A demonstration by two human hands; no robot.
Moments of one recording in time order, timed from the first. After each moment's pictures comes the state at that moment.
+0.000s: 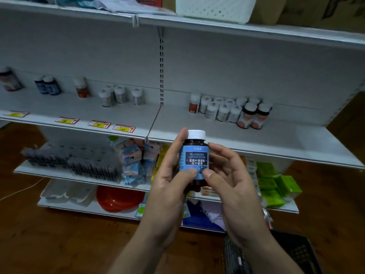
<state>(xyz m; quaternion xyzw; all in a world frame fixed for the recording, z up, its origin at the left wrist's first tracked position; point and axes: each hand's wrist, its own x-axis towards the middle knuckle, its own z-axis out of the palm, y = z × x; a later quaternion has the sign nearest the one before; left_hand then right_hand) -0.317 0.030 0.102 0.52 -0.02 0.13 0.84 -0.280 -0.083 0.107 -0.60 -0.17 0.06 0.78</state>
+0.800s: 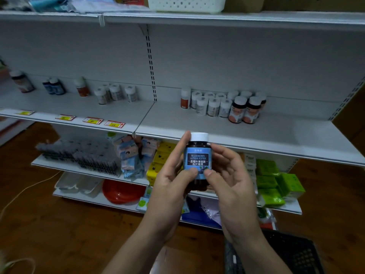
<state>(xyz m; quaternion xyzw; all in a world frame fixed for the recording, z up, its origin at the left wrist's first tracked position) -0.290 -0.077 0.095 0.58 0.02 0.13 0.81 -0.249 -0.184 0.085 -0.59 -0.17 0.03 0.79</state>
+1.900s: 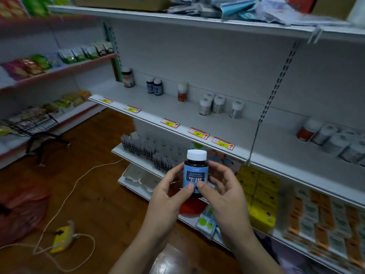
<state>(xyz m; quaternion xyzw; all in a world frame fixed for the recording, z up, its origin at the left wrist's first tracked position) -0.374 0.287 0.045 0.60 0.24 0.22 0.74 -0.288 0.186 0.055 -0.62 -0.20 0.21 0.73</state>
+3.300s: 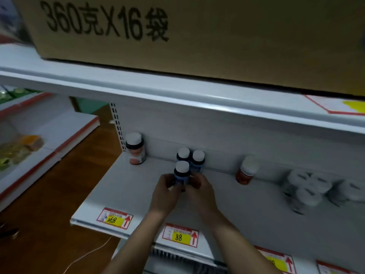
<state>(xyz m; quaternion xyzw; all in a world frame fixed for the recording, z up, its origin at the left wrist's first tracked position) -0.069 0.898 -0.034 0.78 0.28 0.10 0.56 -0.026 0.787 -0.005 -0.78 -0.09 0.15 0.60</state>
